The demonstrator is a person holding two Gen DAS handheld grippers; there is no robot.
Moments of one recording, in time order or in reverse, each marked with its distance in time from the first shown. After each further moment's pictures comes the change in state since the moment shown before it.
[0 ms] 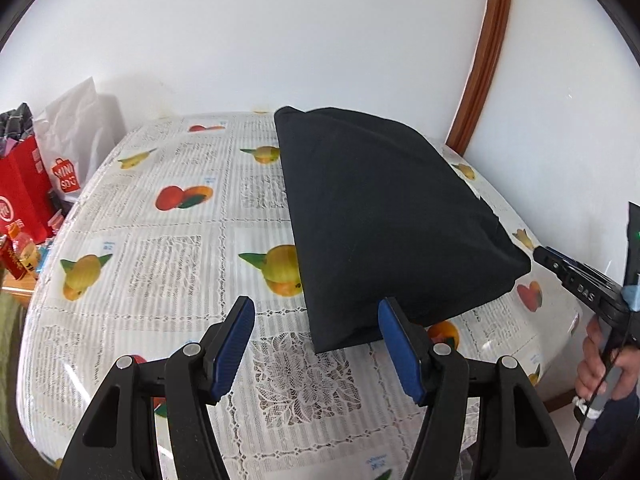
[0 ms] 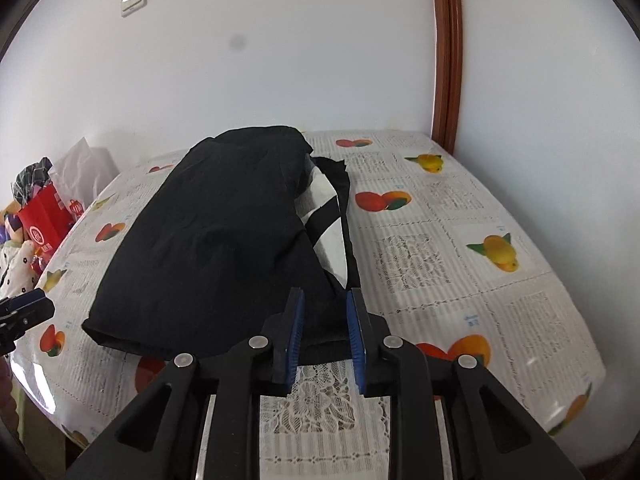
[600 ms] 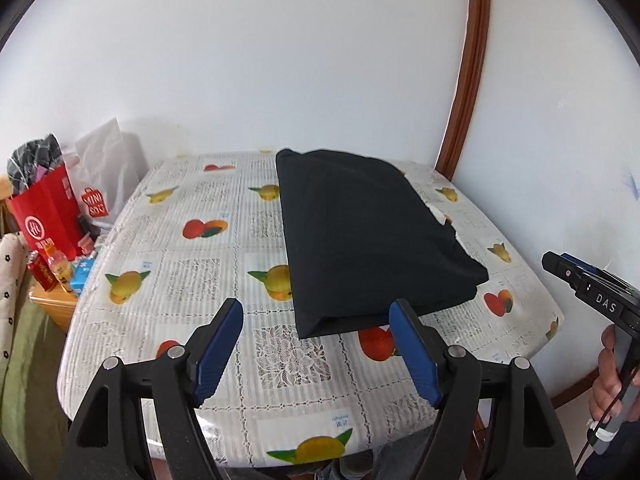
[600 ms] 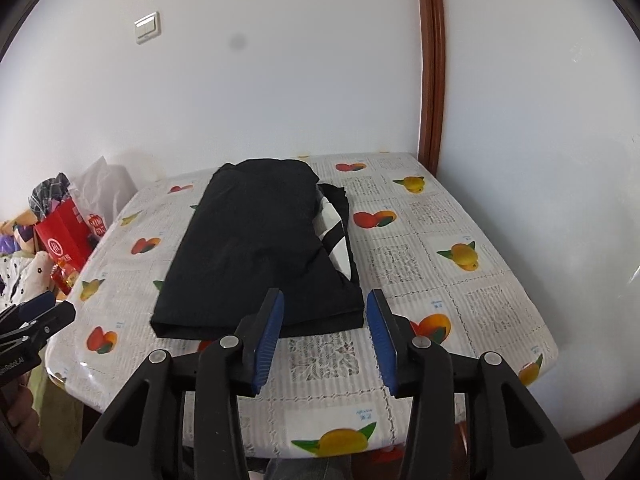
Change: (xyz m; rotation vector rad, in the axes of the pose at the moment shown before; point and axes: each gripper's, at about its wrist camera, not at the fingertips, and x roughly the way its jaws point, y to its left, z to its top) left arm -0.093 -0.031 -0.004 0.027 -0.098 0.045; right arm -0.116 0.017 0.006 0.027 -0.036 -0.011
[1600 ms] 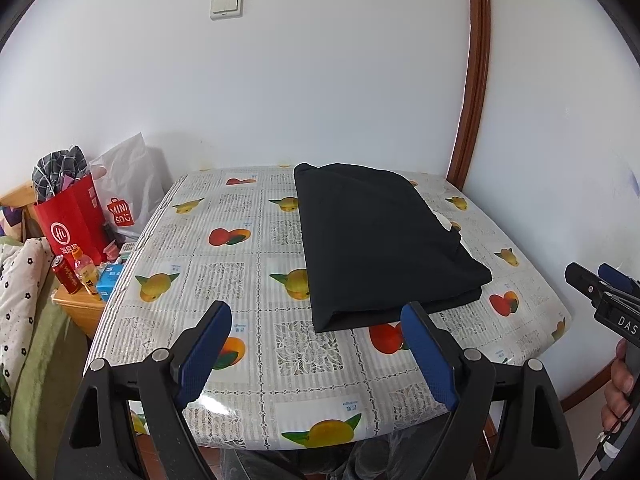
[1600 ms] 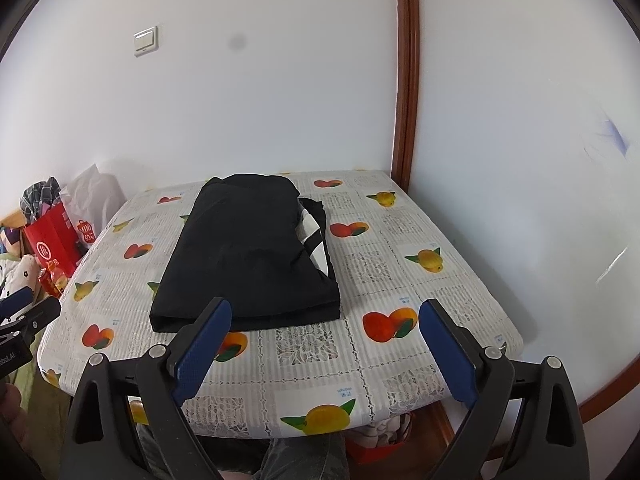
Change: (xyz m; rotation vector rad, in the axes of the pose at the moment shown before) left arm -0.032 -0.002 -0.011 0.006 -0.047 0.071; right arm -0.048 0.003 -0.018 -0.007 -0.065 -0.097
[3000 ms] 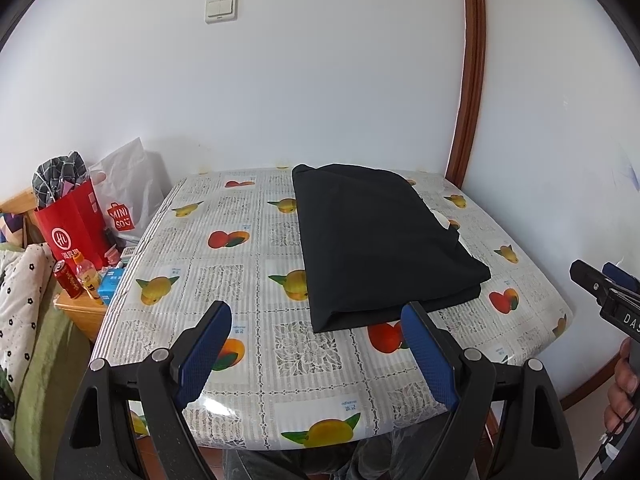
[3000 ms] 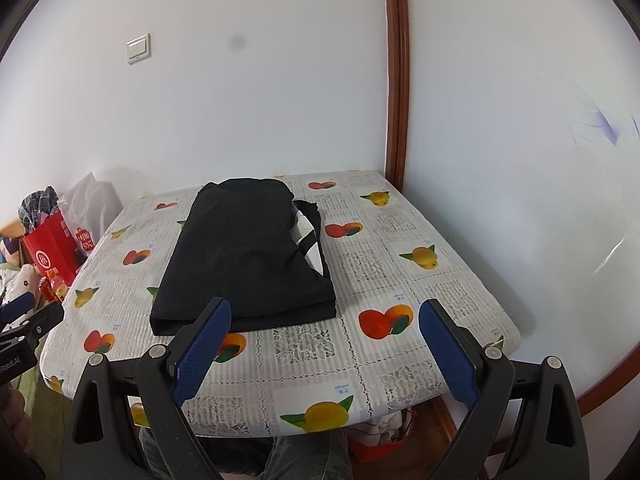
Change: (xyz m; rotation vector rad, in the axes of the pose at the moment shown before) left arm -0.004 -0.003 0.001 0.018 -0.003 0.005; right arm -0.006 -0.009 -0.002 0.029 -0.009 -0.002
